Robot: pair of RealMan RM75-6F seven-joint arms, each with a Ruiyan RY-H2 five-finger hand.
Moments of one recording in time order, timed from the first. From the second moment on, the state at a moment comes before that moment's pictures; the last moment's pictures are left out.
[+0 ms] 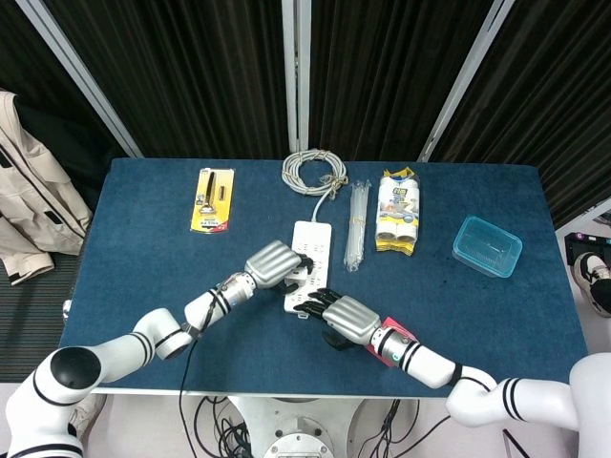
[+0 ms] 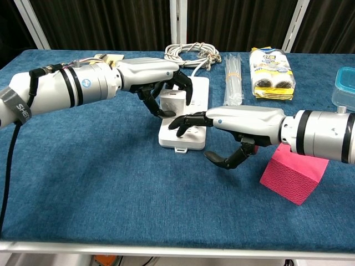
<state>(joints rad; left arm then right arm) -1.06 -1.79 -0.06 -0.90 1.60 0.86 -0.39 0.81 -1.52 0.01 -1.51 -1.50 0.74 0.16</state>
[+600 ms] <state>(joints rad) -1.06 -1.80 -0.06 -0.87 1.58 0.88 -0.47 0.82 -1.52 0.01 -1.50 -1.48 0.74 0.16</state>
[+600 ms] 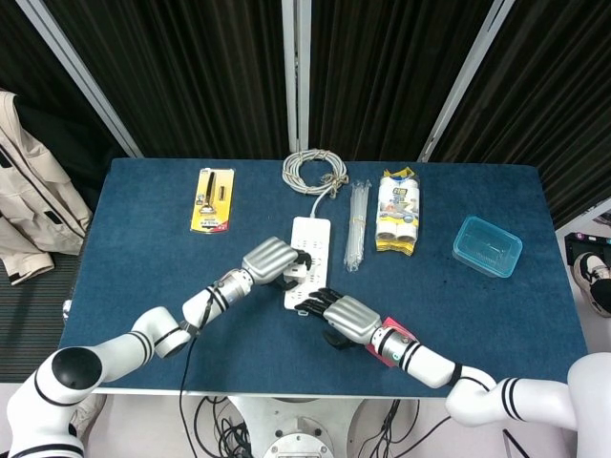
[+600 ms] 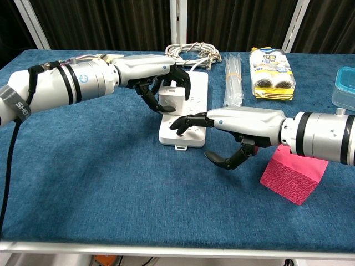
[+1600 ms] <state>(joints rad) -1.04 -1.82 -0.04 -0.80 1.61 0.96 -0.61 0.82 -1.52 0.01 -1.51 -1.44 0.71 0.17</state>
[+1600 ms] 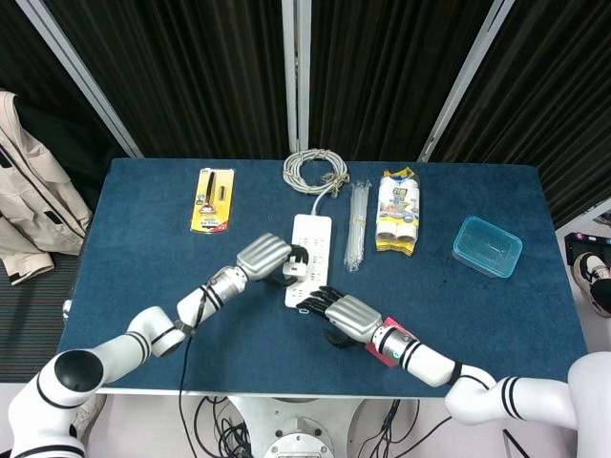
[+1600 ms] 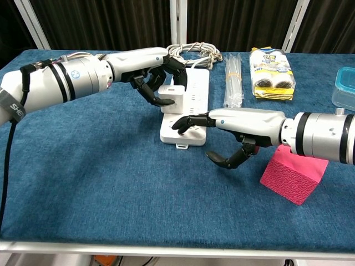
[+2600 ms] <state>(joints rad) -0.94 -1.73 -0.09 -0.83 1.48 0.98 -0.36 0.79 -1.48 0.02 -1.55 -1.51 0.83 0.19</state>
